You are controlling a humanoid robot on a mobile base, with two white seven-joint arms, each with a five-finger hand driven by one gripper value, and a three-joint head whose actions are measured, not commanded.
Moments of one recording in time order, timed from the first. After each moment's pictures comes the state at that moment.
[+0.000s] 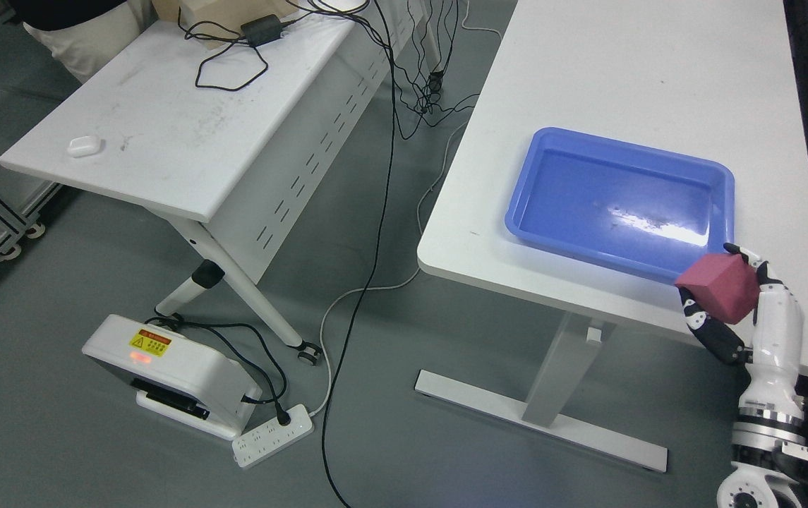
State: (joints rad) left arm 0.00 0.00 0.06 -0.08 0.00 -0.10 -0.08; right arm 0.16 0.00 -0.15 -1.65 0.73 -0.26 -0.29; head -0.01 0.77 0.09
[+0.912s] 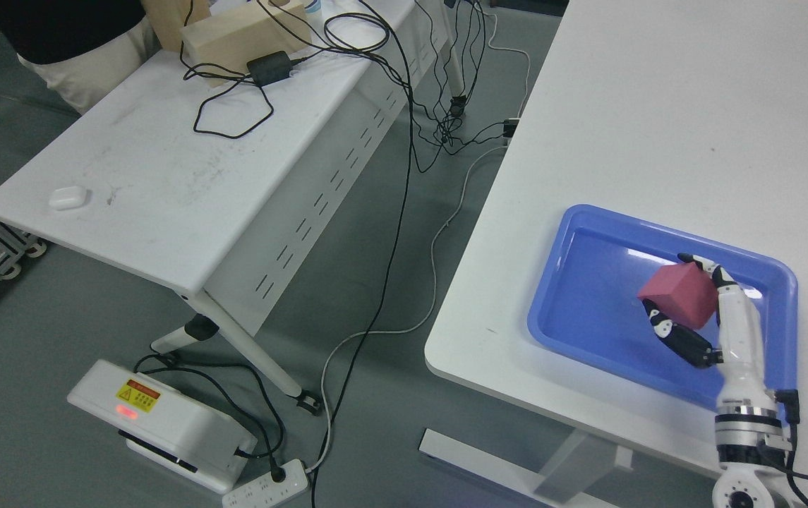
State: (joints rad) left arm 0.00 0.00 0.06 -0.08 0.00 -0.10 -0.08; right arm 0.16 0.00 -0.13 -1.65 0.66 -0.25 -0.10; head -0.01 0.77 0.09
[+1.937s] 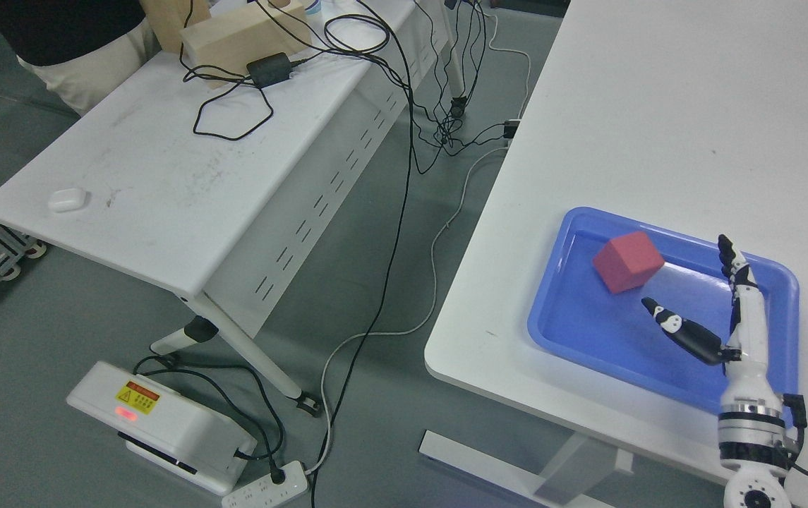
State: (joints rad) left arm 0.00 0.00 0.06 -0.08 0.00 -0.10 -0.08; right arm 0.15 0.00 -0.13 -1.65 0.29 -0.22 -0.07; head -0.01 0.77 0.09
